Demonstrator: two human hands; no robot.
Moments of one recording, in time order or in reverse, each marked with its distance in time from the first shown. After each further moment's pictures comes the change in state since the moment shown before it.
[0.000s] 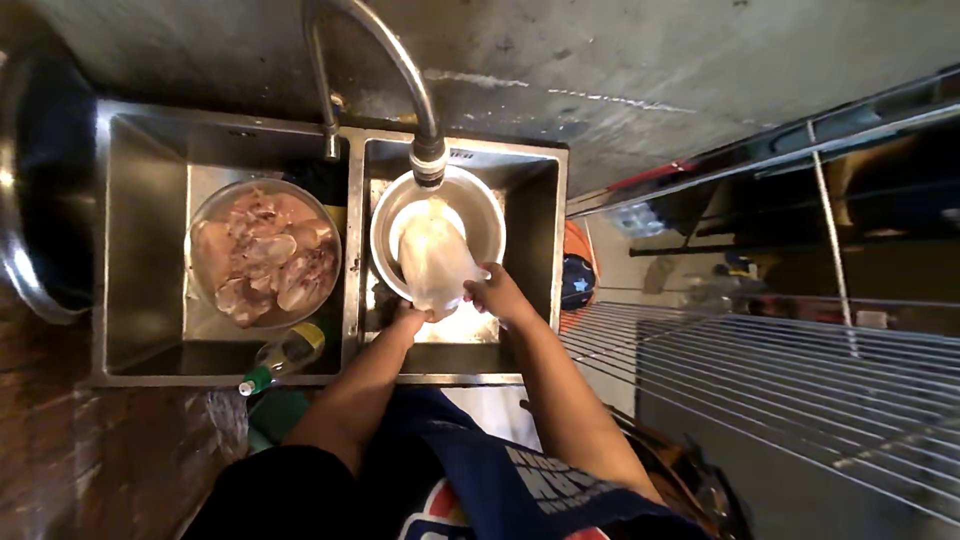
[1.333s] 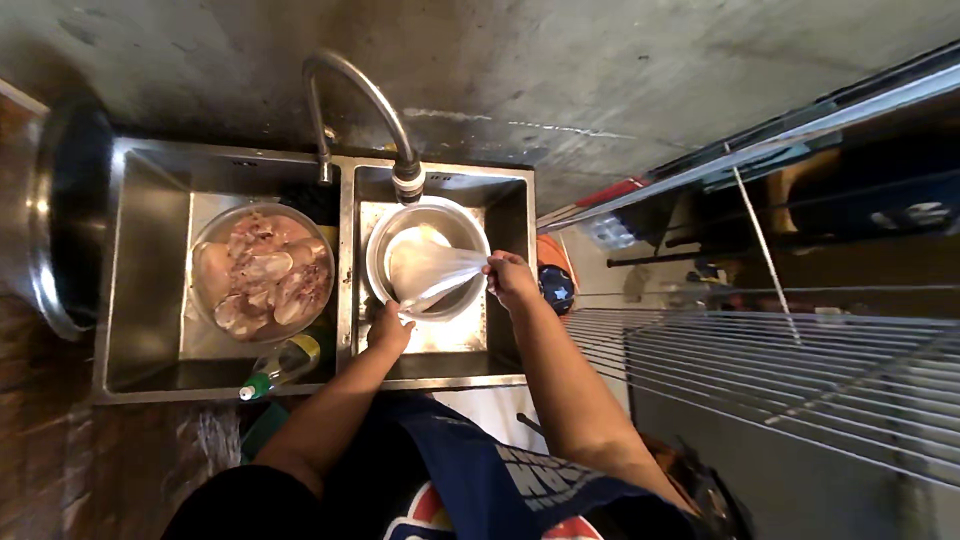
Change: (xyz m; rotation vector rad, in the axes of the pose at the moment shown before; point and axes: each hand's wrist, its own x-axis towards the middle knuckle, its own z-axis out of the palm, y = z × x) left_hand -0.066 0.030 -0.033 0.727 0.124 0.220; right_hand 0.021 -0.007 -0.042 0.490 0.318 -0.010
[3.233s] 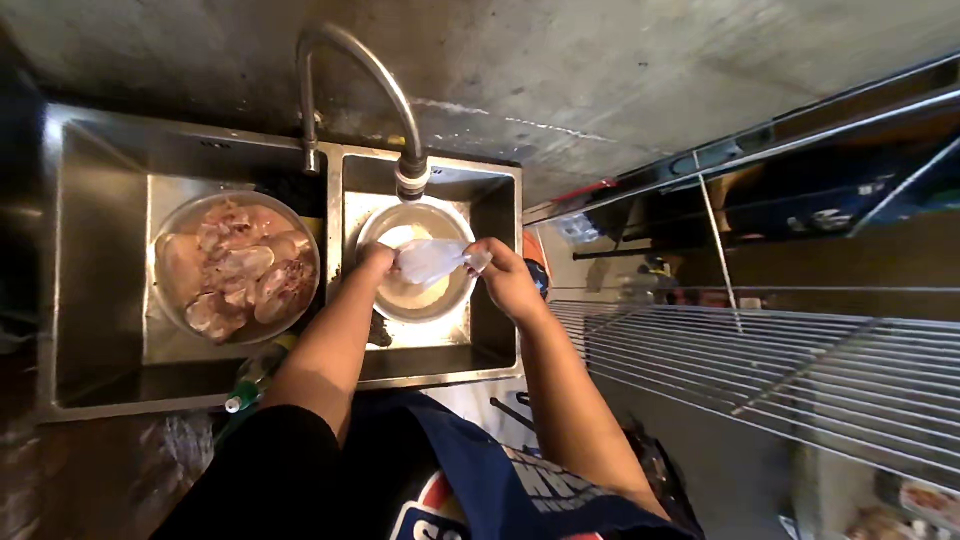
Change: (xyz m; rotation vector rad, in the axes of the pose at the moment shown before) left_hand 0.108 0.050 -0.060 -0.683 -0.064 -0.086; right_hand -0.088 -0.044 0.008 -0.476 -0.342 -0.575
